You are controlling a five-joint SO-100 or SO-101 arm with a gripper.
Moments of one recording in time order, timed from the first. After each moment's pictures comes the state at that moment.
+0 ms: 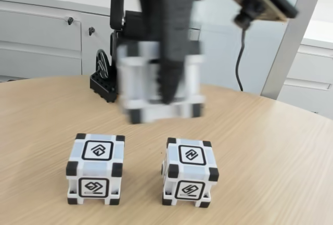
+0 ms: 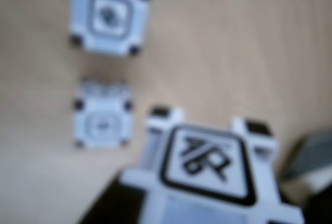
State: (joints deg) arm 20.9 96.7 76.0 91.4 -5.2
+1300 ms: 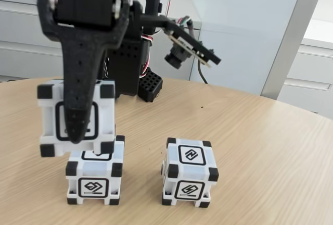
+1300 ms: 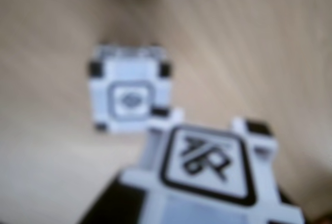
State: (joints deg) arm 33.2 97.0 90.3 83.2 -11.7
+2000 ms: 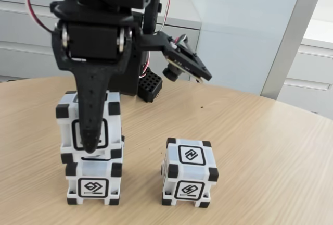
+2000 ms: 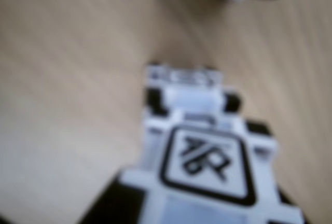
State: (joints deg) arm 33.4 97.2 99.3 83.0 -13.4
